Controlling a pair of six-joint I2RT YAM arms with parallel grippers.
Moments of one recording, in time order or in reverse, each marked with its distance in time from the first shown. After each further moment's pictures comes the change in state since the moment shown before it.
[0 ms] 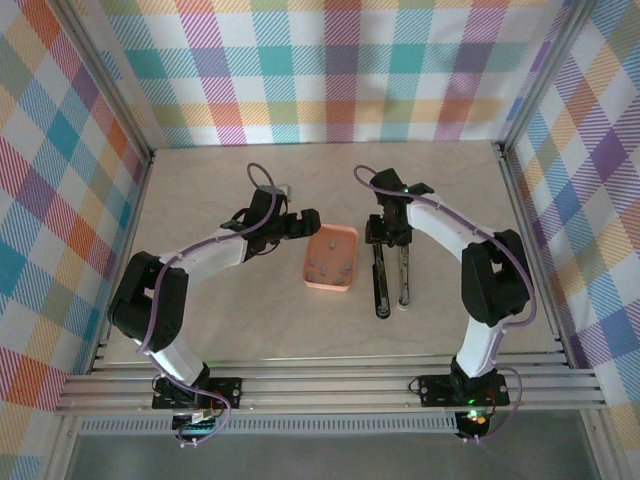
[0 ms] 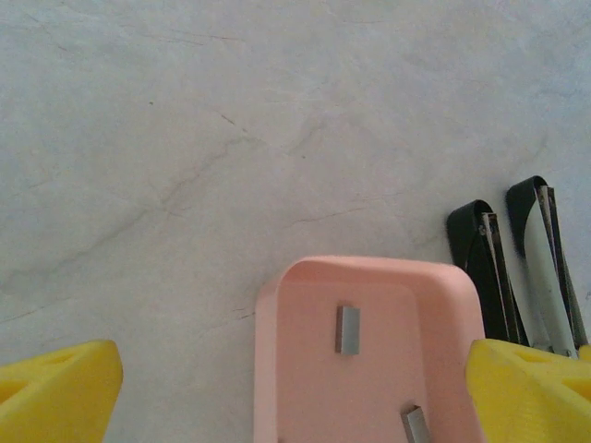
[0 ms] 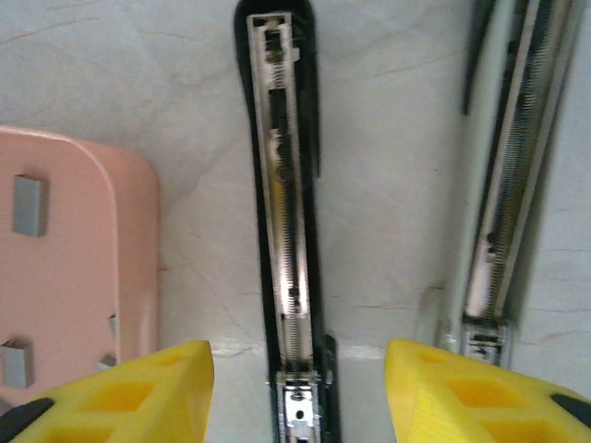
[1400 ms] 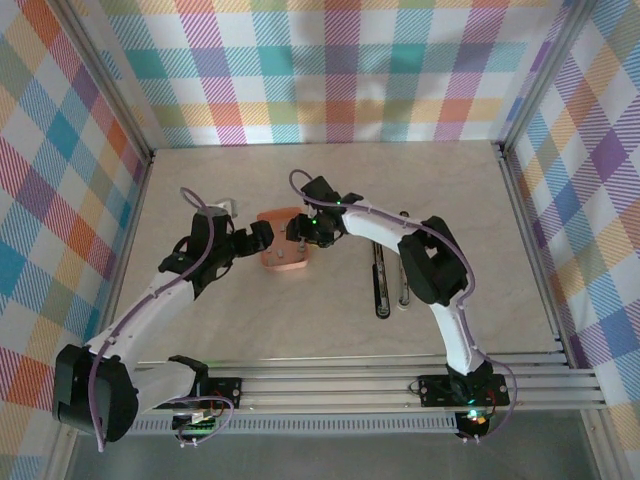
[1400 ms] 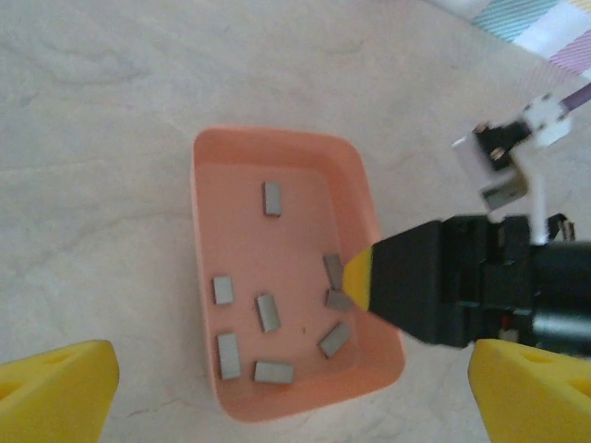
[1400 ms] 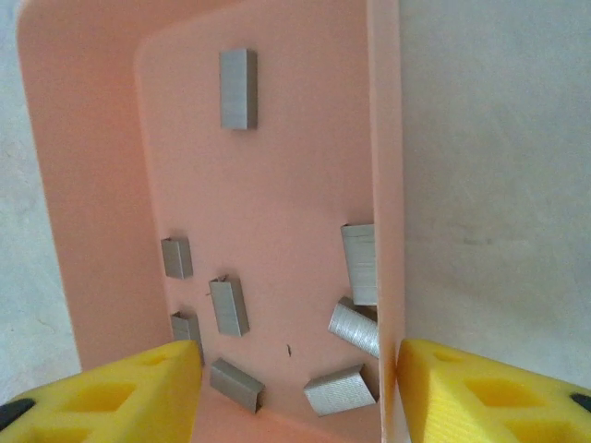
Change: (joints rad) left arm 0.163 -0.530 -0.273 -0.206 -0.050 0.020; right arm 0.256 0.366 0.308 0.325 -0.246 0.248
